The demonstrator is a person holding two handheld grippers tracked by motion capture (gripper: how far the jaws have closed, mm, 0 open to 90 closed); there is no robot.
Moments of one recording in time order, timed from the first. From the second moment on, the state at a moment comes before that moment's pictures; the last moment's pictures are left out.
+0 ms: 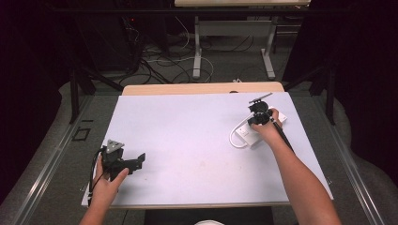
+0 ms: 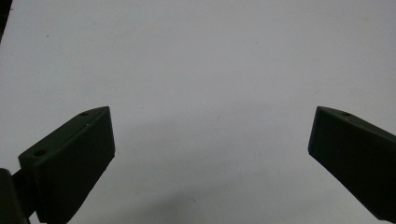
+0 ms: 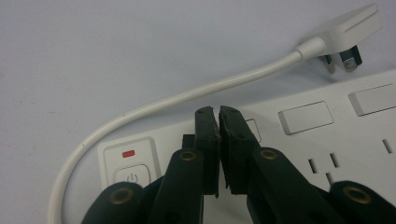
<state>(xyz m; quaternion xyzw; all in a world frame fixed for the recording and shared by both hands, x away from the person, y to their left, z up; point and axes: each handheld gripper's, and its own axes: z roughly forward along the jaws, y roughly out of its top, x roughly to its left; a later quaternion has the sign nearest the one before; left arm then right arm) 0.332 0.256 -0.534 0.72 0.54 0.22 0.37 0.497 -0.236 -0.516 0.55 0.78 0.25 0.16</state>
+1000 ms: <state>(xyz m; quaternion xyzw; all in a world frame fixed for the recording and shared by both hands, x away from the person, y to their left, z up) 0.332 0.257 -0.533 0.72 0.54 0.22 0.37 0.496 -0.239 -0.518 0.56 0.77 0.26 0.14</state>
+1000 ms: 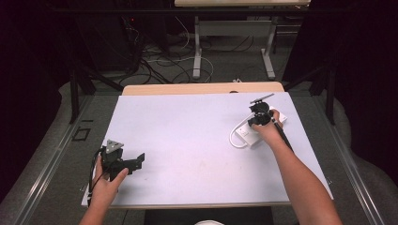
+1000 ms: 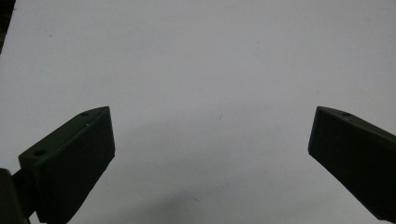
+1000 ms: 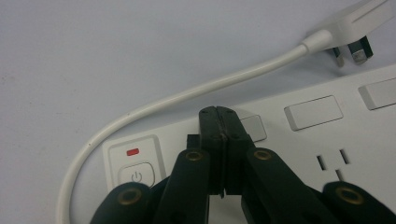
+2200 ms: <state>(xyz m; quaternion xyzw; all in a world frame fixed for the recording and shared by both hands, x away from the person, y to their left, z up) 0.332 0.257 -0.533 0.72 0.54 0.22 0.37 0.491 -0.257 -0.497 0.56 0.75 0.31 0.15</state>
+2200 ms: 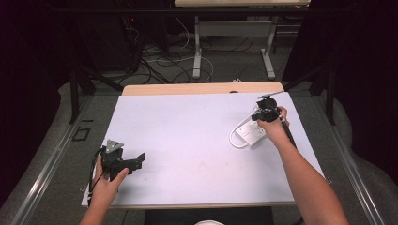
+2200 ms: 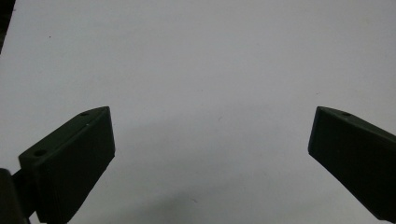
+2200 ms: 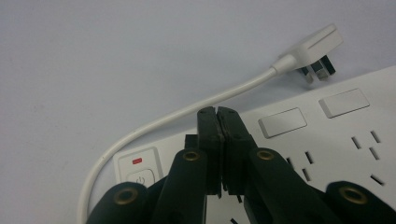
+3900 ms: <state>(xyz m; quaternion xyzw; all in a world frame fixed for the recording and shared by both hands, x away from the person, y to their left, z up) 0.331 0.256 -0.532 0.72 0.54 0.22 0.37 0.417 -0.253 -0.459 0.48 0.78 0.37 0.15</state>
